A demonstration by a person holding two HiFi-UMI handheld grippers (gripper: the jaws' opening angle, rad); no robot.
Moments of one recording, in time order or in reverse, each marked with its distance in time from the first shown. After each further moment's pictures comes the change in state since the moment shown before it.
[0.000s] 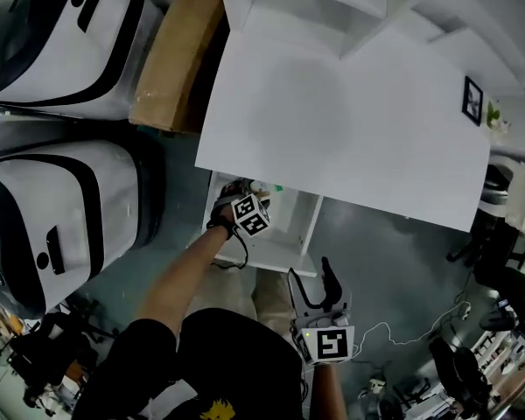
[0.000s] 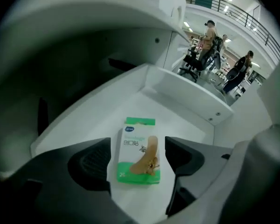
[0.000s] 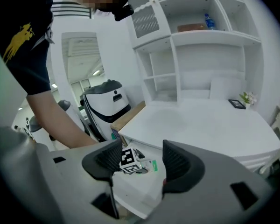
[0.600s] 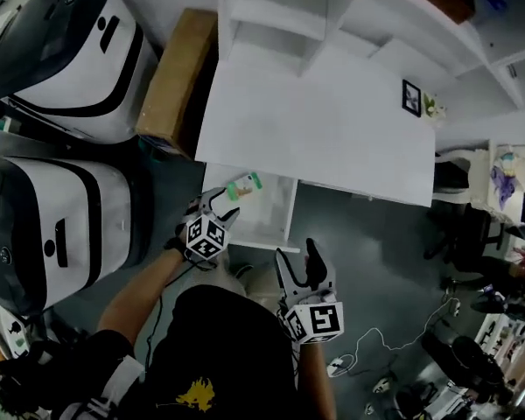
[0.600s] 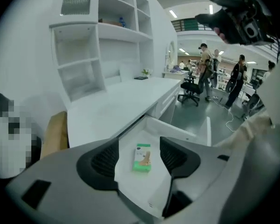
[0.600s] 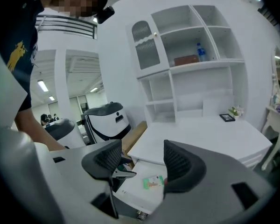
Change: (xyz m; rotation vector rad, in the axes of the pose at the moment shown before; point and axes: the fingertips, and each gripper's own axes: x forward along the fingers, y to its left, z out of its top) left arm -0.259 -0.030 0.022 0.045 -0.386 0.141; right arm -0.126 0.070 0.053 0.024 -0.263 -0.067
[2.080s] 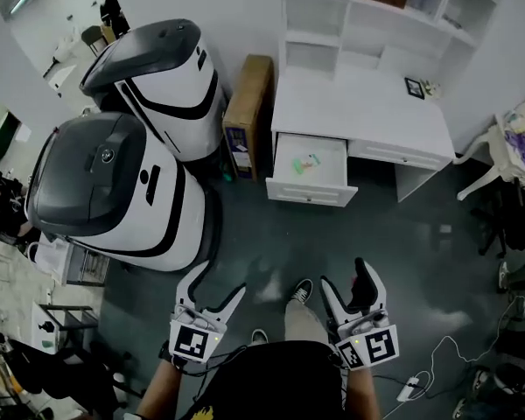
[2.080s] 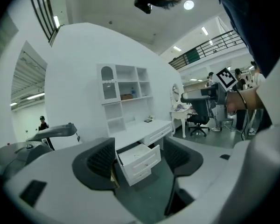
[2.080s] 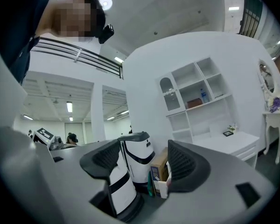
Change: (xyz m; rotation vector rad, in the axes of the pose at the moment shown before) left arm -0.612 -0.332 -0.078 -0.028 -0.503 0.335; right arm -0.436 0.283 -0.109 -0.028 -0.415 0.164
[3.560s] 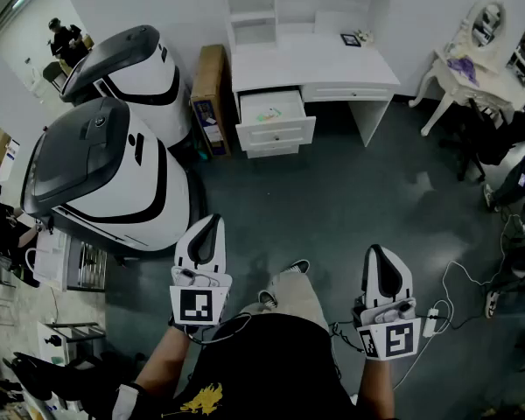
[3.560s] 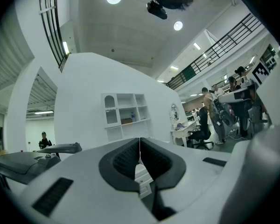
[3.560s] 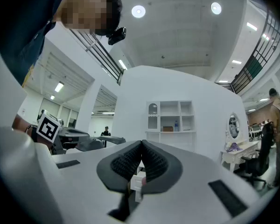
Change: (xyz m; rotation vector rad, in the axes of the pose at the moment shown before) left arm -0.203 -0.145 0.060 -0.106 -0.285 0.103; right arm -0.353 0.135 0.020 -0.294 -0.133 -0.338
